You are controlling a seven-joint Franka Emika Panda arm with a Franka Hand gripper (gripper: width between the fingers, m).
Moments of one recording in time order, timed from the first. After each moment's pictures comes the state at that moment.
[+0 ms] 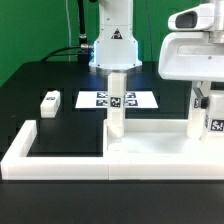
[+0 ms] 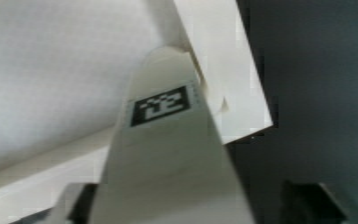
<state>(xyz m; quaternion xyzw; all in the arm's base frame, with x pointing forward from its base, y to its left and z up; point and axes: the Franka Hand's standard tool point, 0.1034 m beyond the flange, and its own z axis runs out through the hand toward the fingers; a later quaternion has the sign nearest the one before) 0.656 0.106 0.107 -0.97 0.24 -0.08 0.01</state>
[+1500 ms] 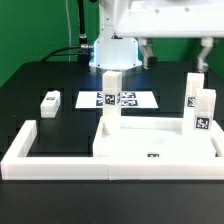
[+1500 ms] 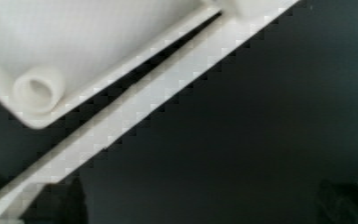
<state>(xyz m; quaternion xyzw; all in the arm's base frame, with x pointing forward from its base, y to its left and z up) 0.663 0.010 0.183 -0.93 0.35 -0.09 0.03</state>
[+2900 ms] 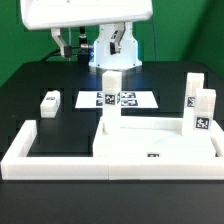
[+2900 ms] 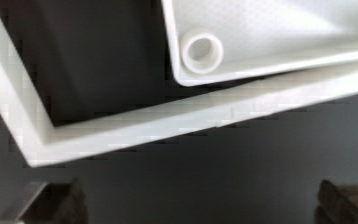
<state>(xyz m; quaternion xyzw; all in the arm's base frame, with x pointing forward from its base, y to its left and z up) 0.600 -0.096 0.183 -0.99 0.10 -0.09 0.04</state>
